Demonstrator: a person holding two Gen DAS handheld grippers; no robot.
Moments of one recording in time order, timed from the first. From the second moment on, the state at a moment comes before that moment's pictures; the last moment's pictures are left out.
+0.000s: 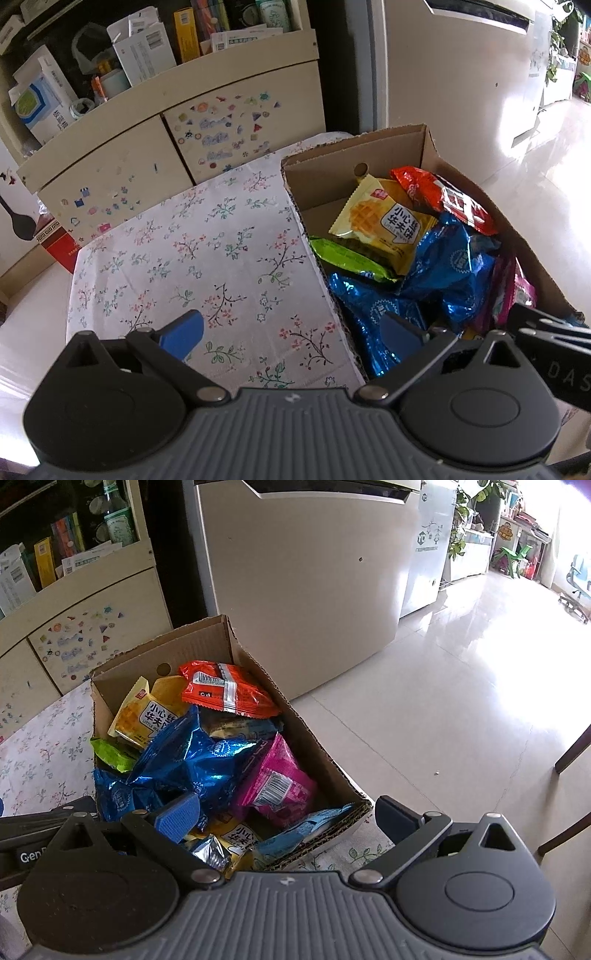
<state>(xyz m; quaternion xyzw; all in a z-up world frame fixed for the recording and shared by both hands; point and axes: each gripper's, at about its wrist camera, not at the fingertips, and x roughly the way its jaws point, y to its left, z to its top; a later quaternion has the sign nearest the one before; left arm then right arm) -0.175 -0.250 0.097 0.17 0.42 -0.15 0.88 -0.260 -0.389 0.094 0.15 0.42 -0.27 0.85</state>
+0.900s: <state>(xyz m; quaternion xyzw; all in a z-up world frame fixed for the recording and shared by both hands) -0.171 -0.241 0.097 0.15 0.43 -0.15 0.88 -0.257 -0.381 0.095 0.14 0.42 -0.27 0.85</state>
